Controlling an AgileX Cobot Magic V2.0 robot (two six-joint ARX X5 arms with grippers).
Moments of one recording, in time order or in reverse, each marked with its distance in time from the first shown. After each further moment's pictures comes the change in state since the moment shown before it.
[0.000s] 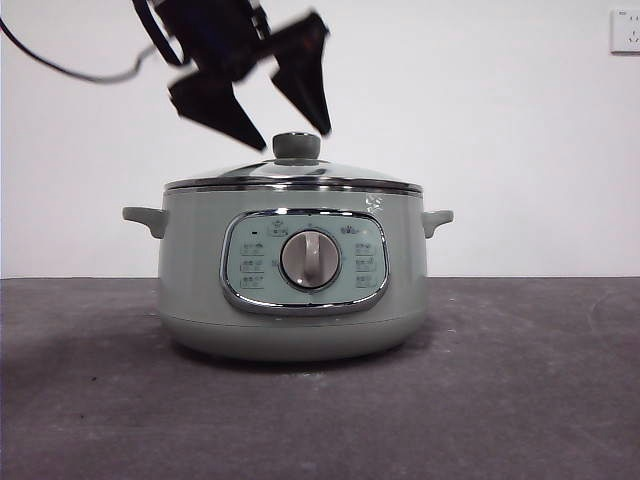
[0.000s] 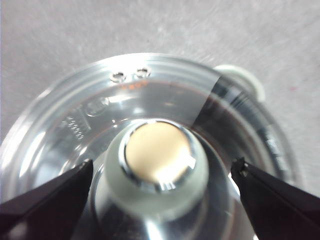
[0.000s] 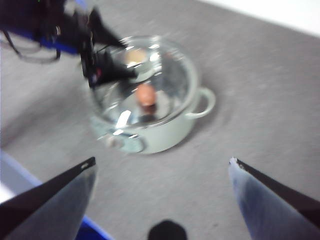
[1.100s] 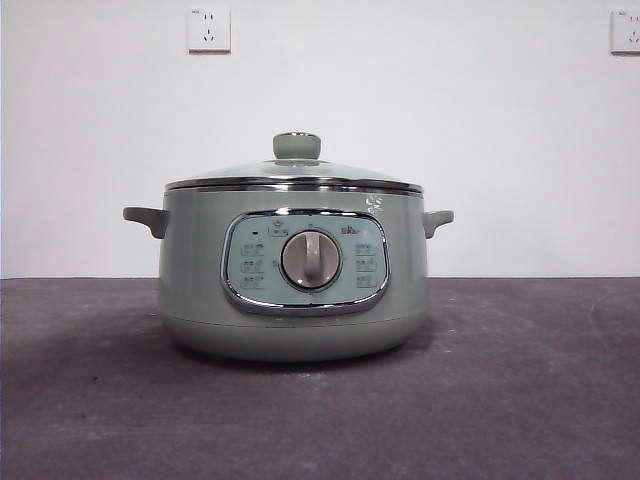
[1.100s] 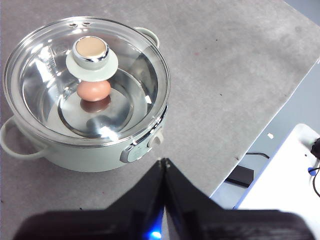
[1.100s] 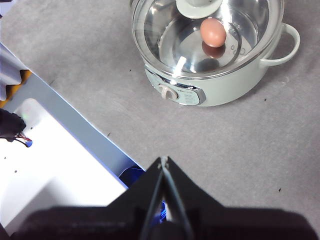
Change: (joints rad) left arm 0.000 -0.545 0.000 -0.573 0.159 -0.023; right arm 0.000 0.119 0.000 -0.126 -0.223 0.017
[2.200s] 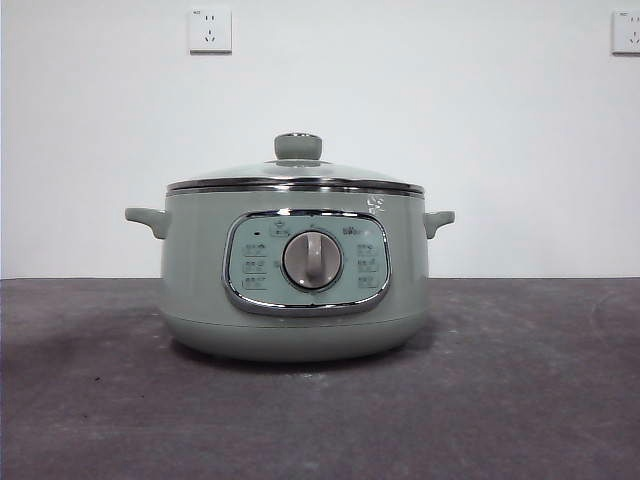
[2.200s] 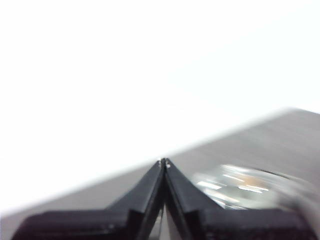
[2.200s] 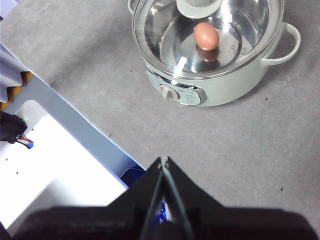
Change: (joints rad) left arm 0.461 -0.554 -0.554 0.783 -0.047 0.136; right arm 0.000 -0.002 0.000 0.000 0.000 0.009
